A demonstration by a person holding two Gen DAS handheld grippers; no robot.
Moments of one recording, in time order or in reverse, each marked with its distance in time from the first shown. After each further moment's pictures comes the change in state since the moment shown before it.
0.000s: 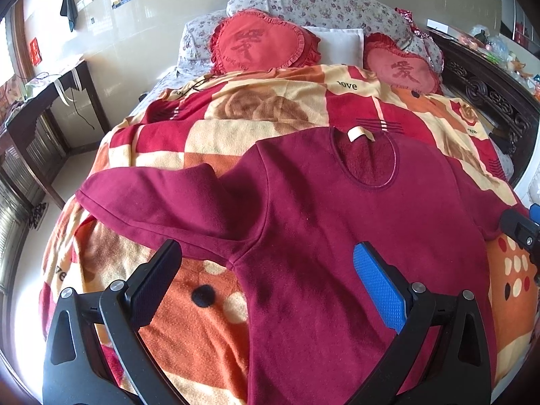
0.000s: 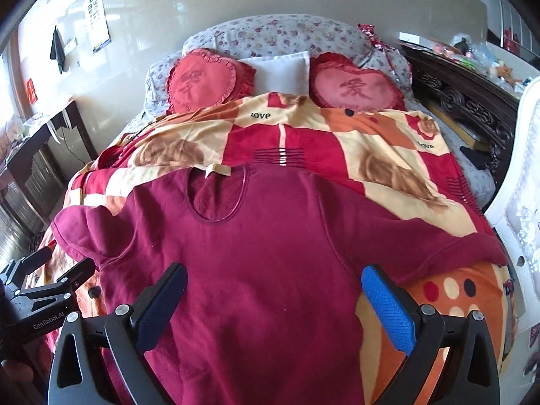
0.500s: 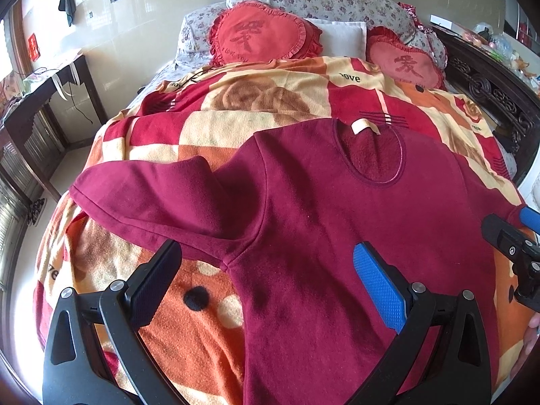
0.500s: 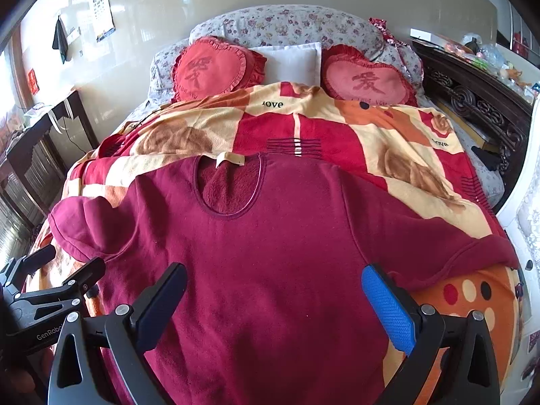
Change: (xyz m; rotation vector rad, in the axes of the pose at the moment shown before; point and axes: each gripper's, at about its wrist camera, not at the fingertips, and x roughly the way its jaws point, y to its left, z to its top) left arm 0.018 -0.002 -0.003 -0.002 0.021 0.005; right arm 0.029 0.021 0.000 -0.021 0.034 0.010
